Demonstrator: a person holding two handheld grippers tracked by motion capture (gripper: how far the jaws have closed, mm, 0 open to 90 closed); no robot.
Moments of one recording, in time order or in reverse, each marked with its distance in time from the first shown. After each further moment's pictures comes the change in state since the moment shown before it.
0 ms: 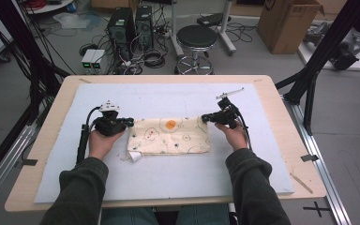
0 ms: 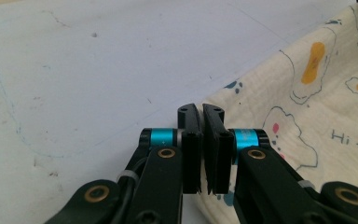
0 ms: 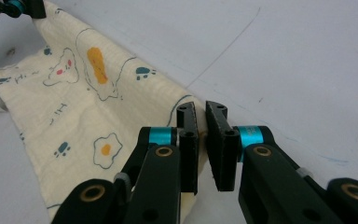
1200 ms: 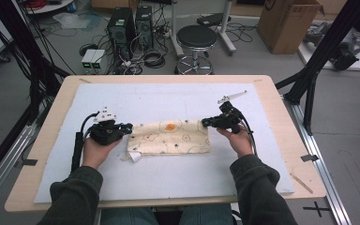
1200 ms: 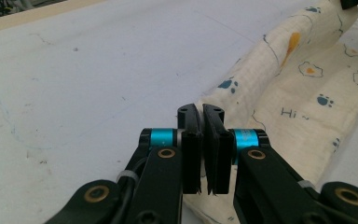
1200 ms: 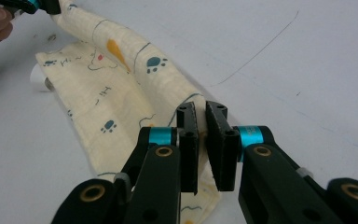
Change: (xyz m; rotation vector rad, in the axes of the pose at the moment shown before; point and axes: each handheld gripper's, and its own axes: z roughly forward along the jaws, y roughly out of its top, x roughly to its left) left arm -0.022 -0.013 -0.030 -0.056 -0.034 0.086; right arm 0.025 -0.006 -0.020 0.001 0.051 -0.064
